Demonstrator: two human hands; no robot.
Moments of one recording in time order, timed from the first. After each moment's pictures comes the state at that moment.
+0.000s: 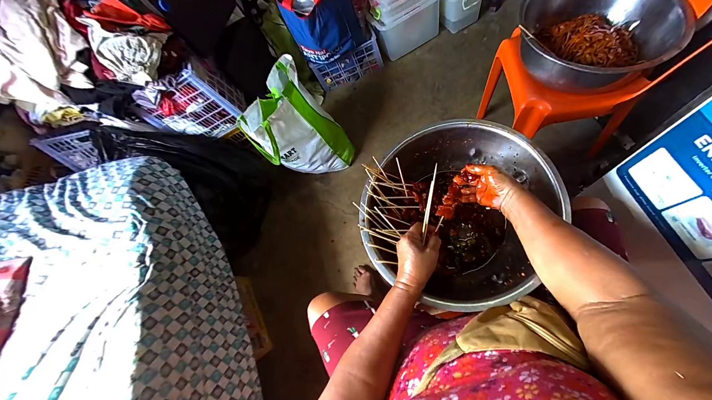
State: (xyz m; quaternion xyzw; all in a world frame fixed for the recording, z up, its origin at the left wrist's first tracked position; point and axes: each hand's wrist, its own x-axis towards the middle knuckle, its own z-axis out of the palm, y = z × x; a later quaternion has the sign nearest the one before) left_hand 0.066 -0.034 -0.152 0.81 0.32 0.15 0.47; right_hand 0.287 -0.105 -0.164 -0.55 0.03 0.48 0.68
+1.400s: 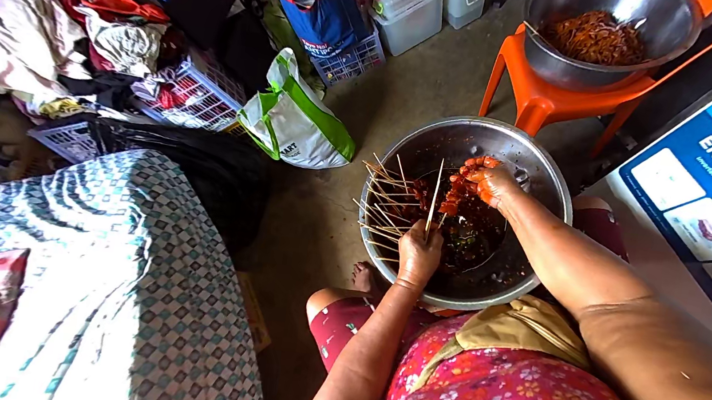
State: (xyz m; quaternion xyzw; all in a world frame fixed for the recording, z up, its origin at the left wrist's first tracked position) left_hand 0.067 -0.036 -0.151 0.83 0.31 0.14 0.45; right_hand 0.280 -0.102 -0.171 -0.58 -0.02 0.36 0.73
